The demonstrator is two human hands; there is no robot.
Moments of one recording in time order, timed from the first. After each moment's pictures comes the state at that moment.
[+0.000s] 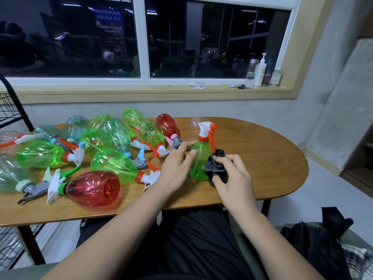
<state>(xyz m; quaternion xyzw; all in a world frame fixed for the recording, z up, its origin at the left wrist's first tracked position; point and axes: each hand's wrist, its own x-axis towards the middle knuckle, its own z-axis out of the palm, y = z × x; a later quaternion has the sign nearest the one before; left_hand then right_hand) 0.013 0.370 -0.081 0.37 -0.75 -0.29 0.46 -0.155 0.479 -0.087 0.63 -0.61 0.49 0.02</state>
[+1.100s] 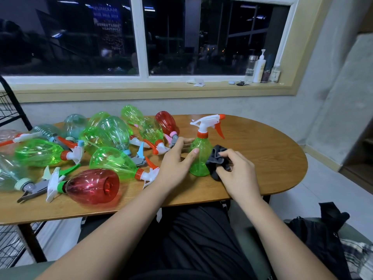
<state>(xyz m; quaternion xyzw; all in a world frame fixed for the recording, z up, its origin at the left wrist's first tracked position) 0.013 0.378 -0.074 0.35 -0.74 -0.32 0.47 -0.174 0.465 -0.079 0.60 -0.65 0.48 0.00</state>
